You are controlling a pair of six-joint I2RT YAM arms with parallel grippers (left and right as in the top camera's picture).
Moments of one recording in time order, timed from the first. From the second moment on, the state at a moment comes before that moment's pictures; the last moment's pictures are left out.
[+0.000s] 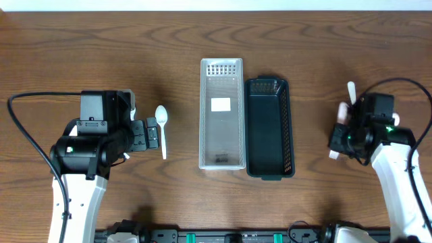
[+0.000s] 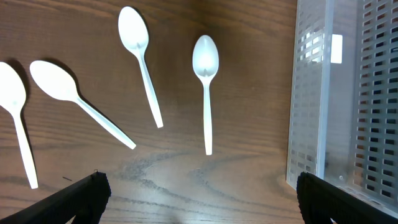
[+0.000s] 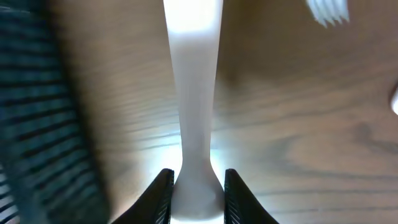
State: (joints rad) left arm -0.04 1.09 1.09 -1.09 0.07 -0.14; right arm -0.11 1.27 0.90 -0.89 -0.09 0.18
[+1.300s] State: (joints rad) left arm -0.04 1.09 1.09 -1.09 0.07 -0.14; right arm 0.42 1.70 1.13 -0.84 -0.01 0.38
